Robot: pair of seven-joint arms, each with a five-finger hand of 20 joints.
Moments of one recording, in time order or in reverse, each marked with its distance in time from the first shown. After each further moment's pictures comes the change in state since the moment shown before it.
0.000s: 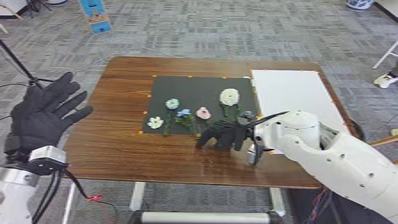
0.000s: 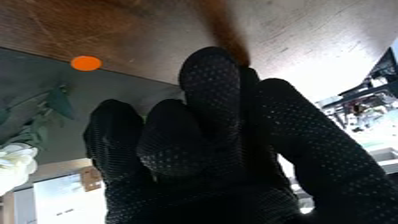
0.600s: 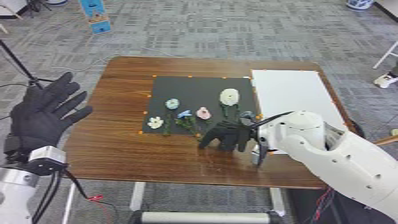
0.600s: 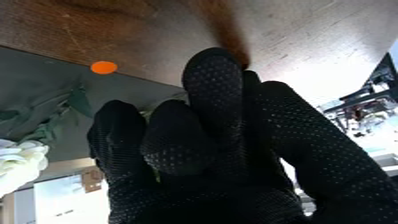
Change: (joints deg) left arm 0.1 -0.1 -0.1 0.0 0.1 0.0 0.1; right arm 0.0 2.1 -0.1 -1.2 -0.1 -0.1 -1.1
